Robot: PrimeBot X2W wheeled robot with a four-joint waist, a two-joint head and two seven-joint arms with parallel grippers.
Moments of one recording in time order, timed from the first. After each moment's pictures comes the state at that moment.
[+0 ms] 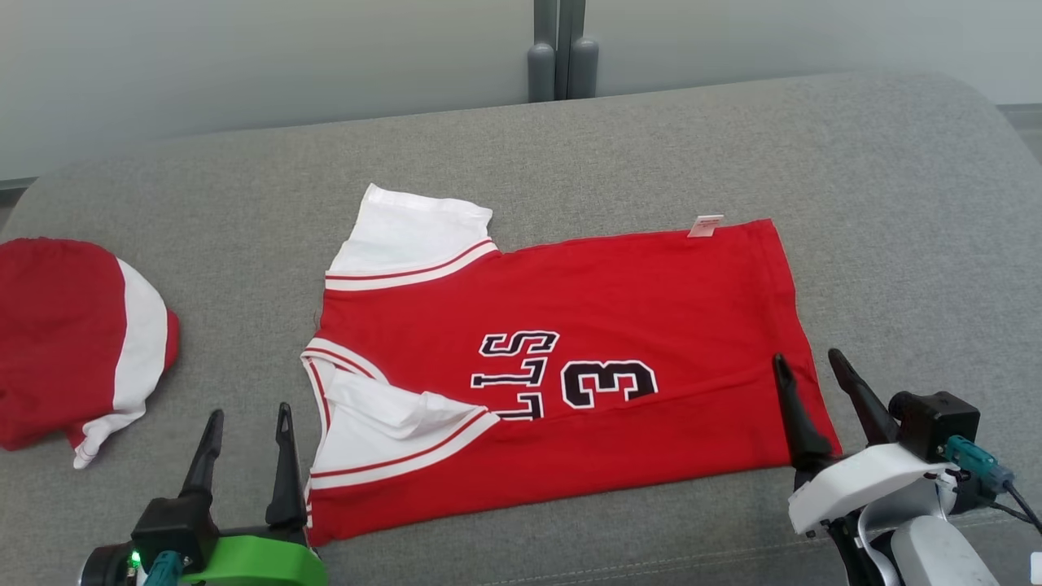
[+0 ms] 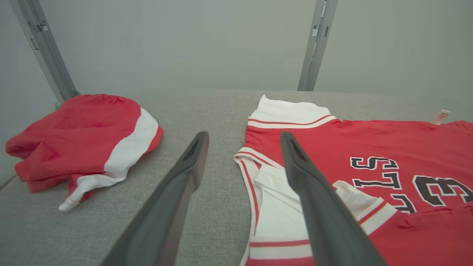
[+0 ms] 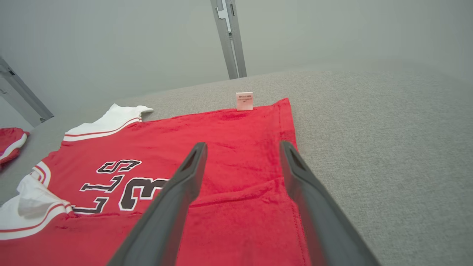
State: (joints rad) left arm 0.03 0.05 0.01 0.18 -0.15 -0.06 -0.26; right arm -0.10 -0.14 0.08 0.27 0.32 0.13 -0.18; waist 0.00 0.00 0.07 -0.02
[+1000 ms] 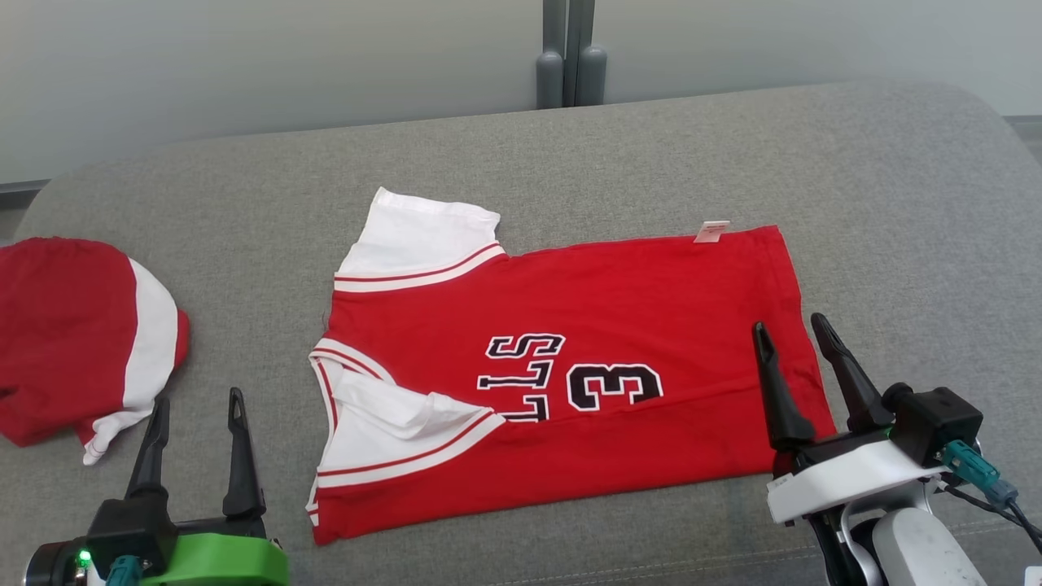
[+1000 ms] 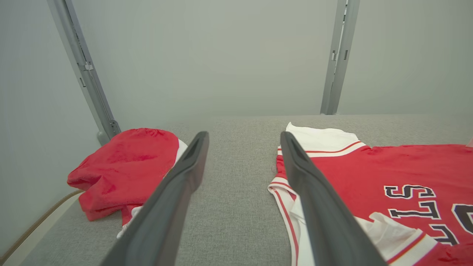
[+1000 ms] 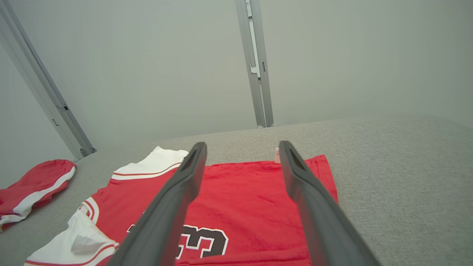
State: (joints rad) left arm 0.05 0.06 0.08 0.08 -0.09 -0.06 -0.26; right arm -0.09 -0.11 0.11 0.12 0.30 0.13 -0.26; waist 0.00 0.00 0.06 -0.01
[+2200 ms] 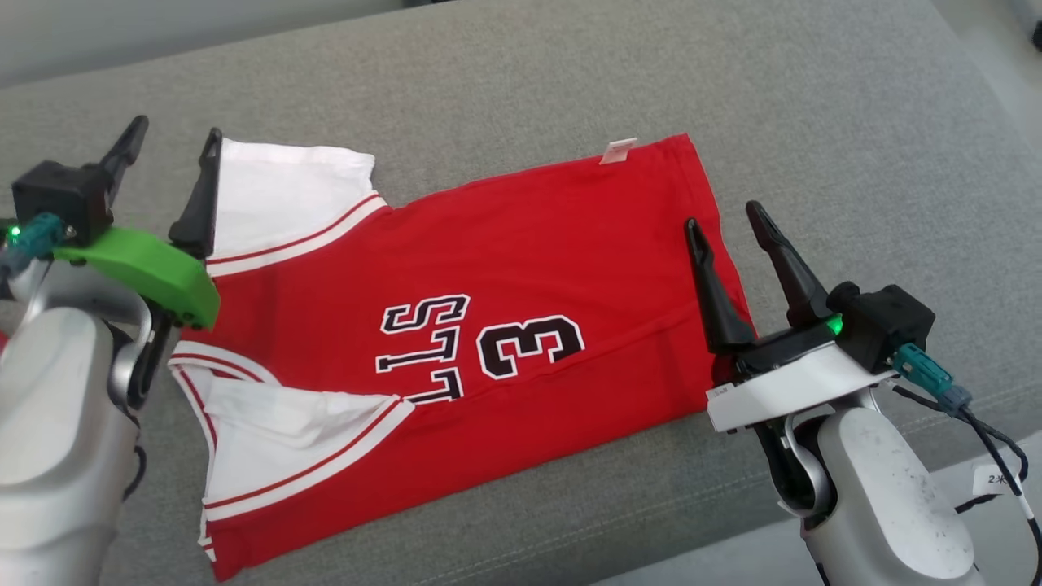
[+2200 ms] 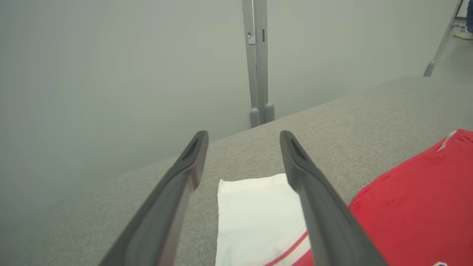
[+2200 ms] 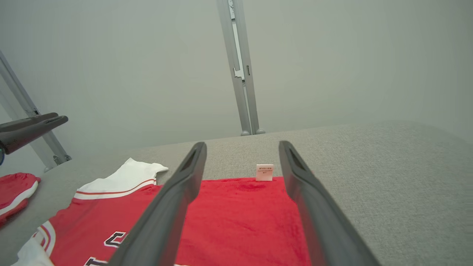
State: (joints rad) left arm -0.66 0.39 -0.29 0.50 -0.39 -0.13 -0.13; right arm -0.31 -0.08 0.22 0.14 0.29 0.13 -0.26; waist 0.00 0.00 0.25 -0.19
